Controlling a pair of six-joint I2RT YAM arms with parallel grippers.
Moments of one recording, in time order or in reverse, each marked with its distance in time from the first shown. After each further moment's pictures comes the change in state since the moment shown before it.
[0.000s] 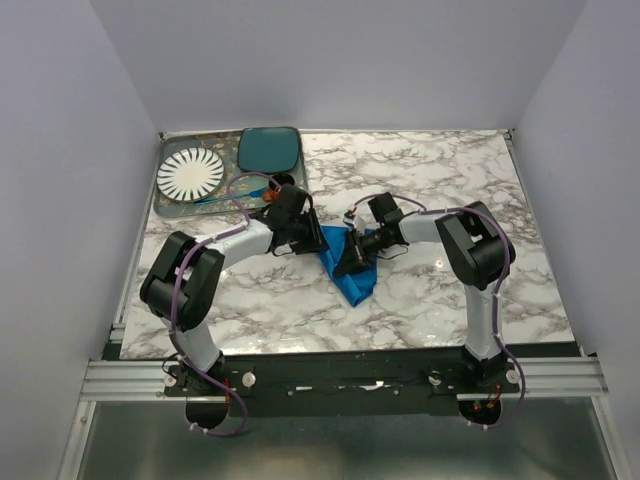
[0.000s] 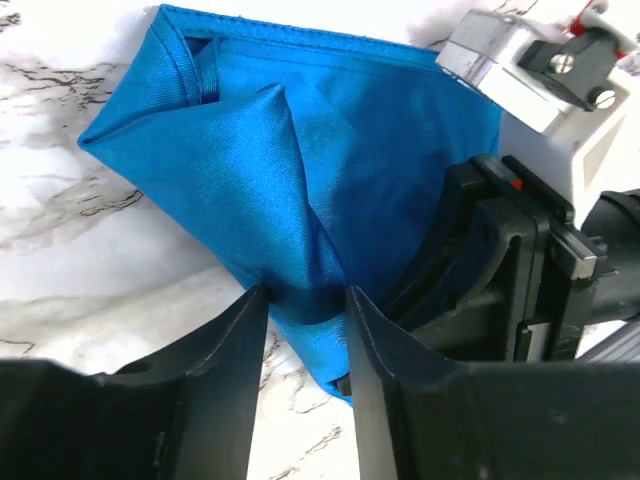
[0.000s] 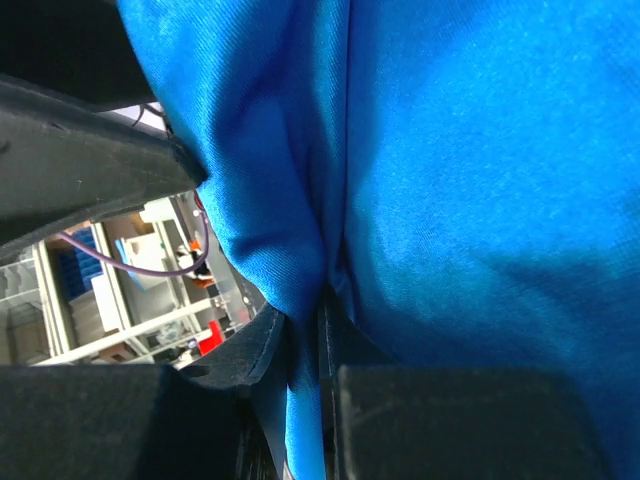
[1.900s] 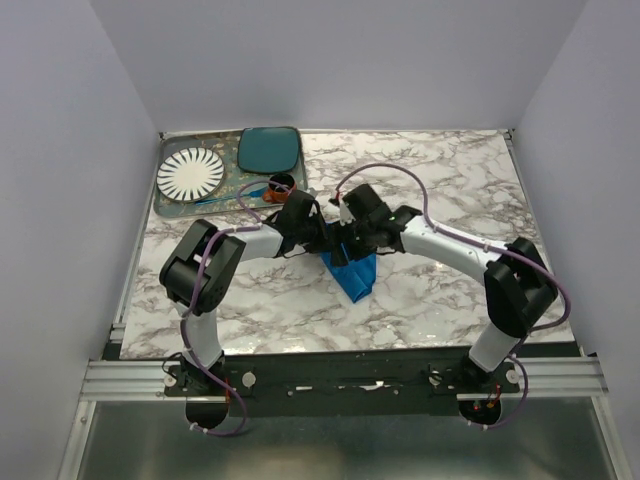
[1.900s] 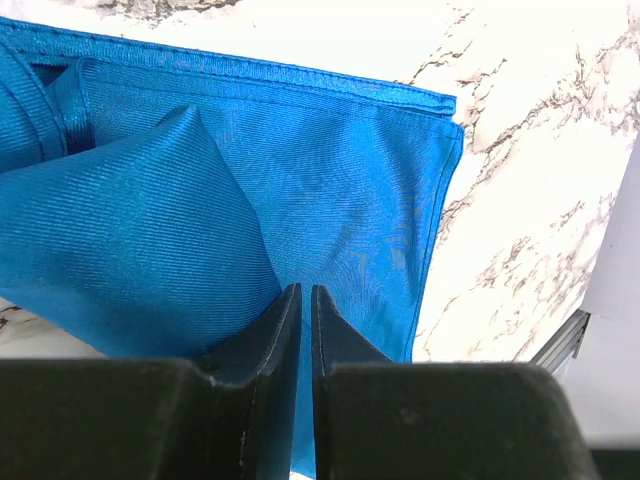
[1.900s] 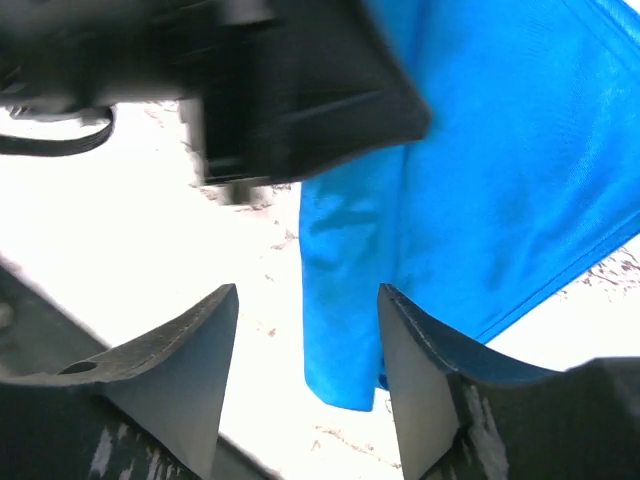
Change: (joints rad) left arm -0.011 0.147 -0.034 0.316 0.073 -0.113; right arm 0.185 -0.383 0.079 -0.311 0.787 -0.165
